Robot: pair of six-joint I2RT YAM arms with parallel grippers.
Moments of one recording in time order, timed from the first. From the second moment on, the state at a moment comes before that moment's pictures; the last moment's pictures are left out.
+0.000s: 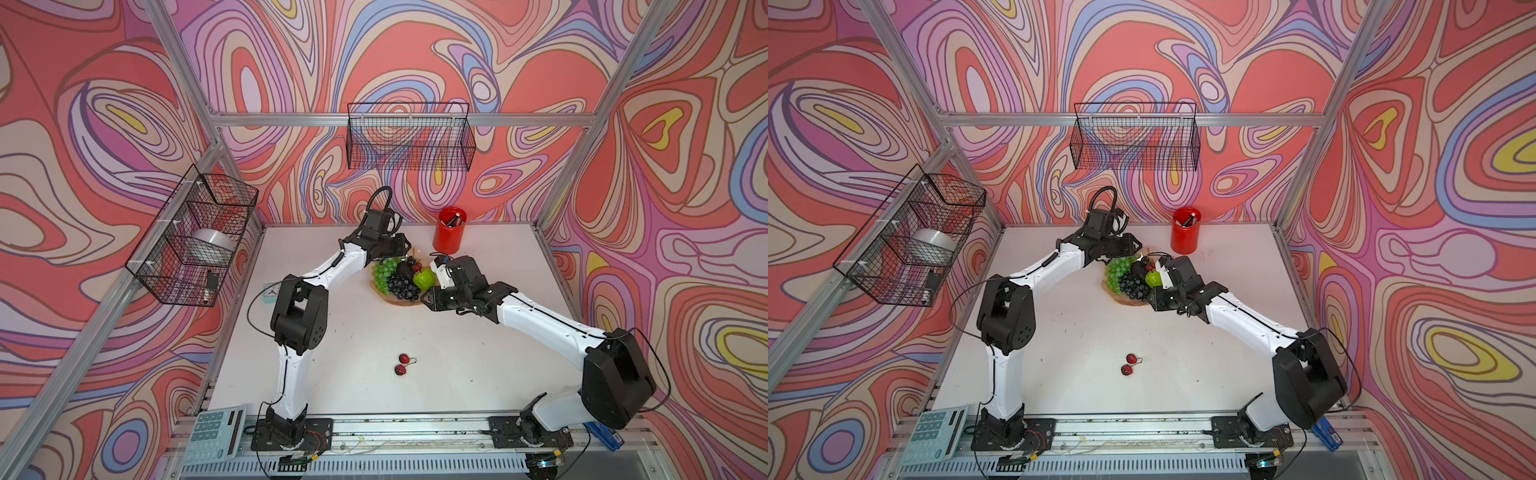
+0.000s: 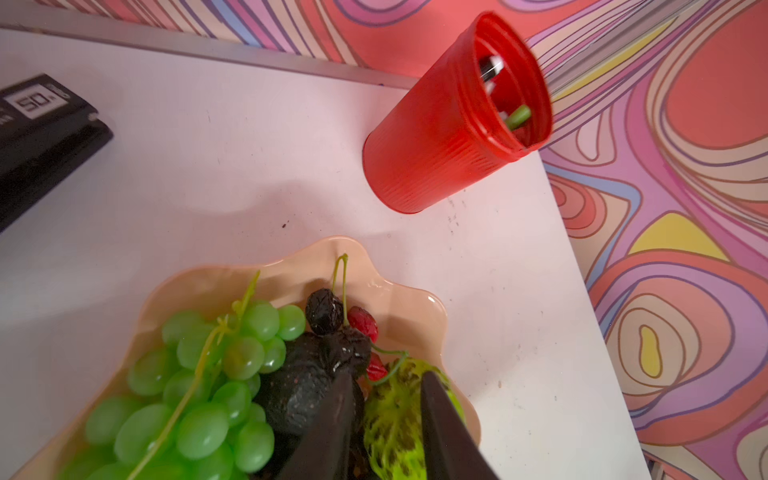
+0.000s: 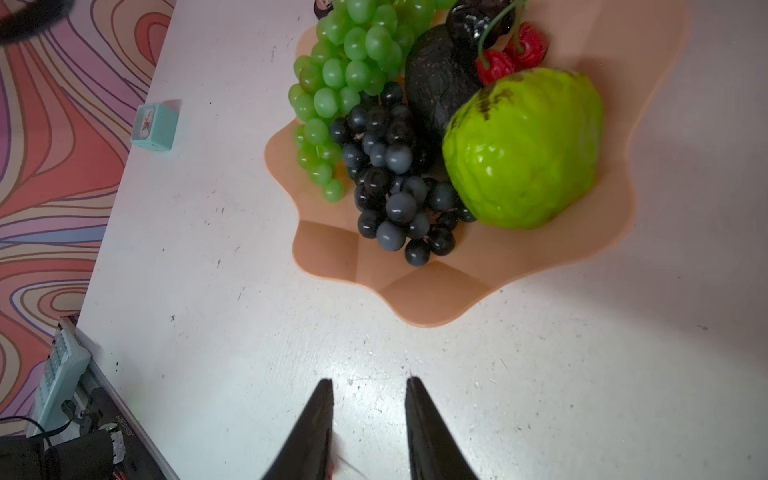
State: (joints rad) left arm -0.45 2.04 1.73 -0.34 0.32 -0.51; right arm 0.58 1.47 1.04 -0.39 -0.22 0.43
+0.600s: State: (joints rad) left arm -0.45 1.46 1.14 -0.47 0.22 -0.48; right arm 0.79 1.33 0.80 -0.40 -0.10 0.59
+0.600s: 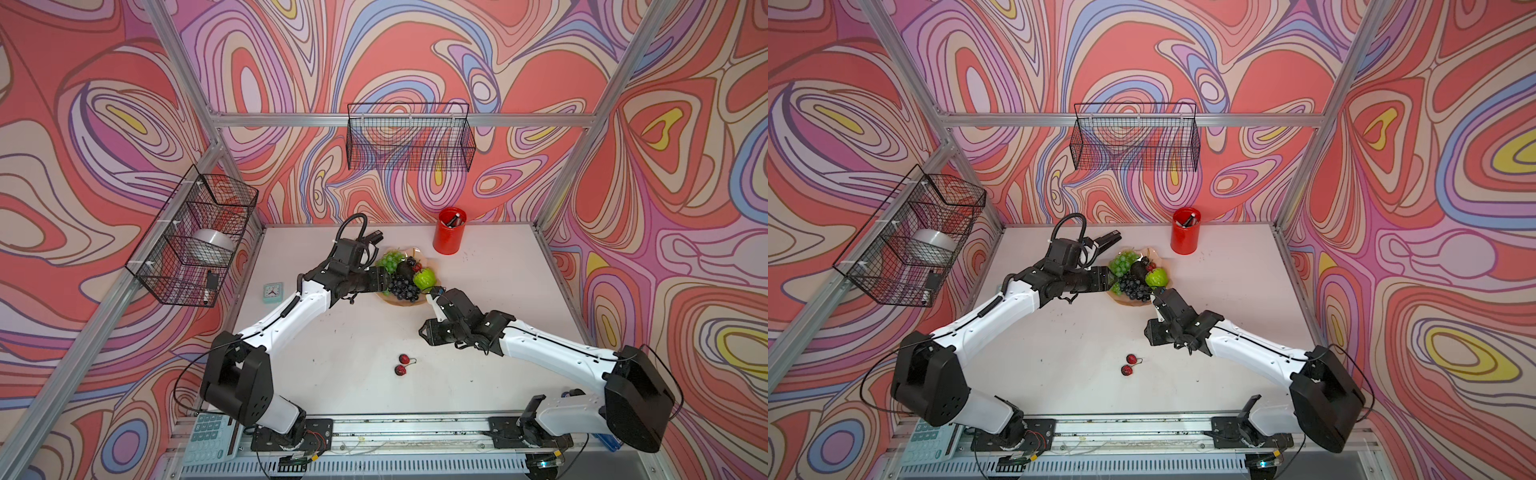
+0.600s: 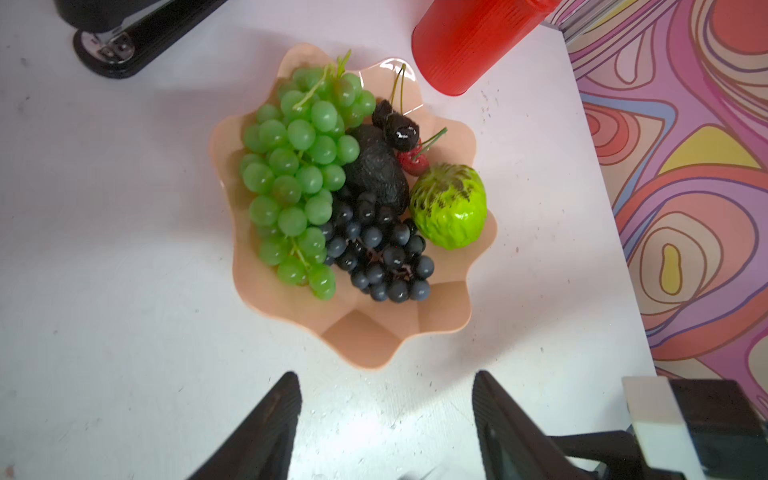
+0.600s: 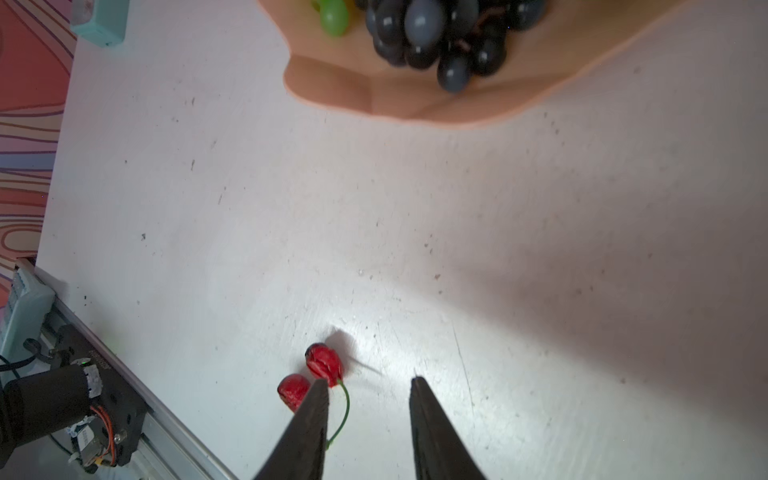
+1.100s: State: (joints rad) left arm -0.45 1.21 0.92 -0.57 0.10 -0.51; right arm 0.90 1.46 0.74 -0.31 -0.18 0.75
